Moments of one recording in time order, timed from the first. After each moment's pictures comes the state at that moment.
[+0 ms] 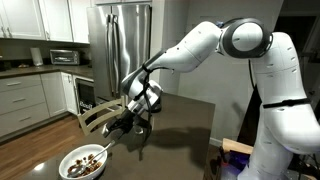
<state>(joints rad) 0.08 0.44 0.10 -2.03 1.38 2.65 -0.83</state>
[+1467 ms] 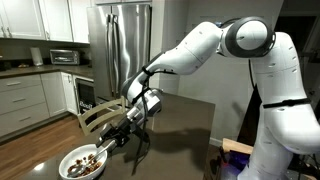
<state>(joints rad) 0.09 0.44 0.17 -2.08 1.69 2.58 -0.90</state>
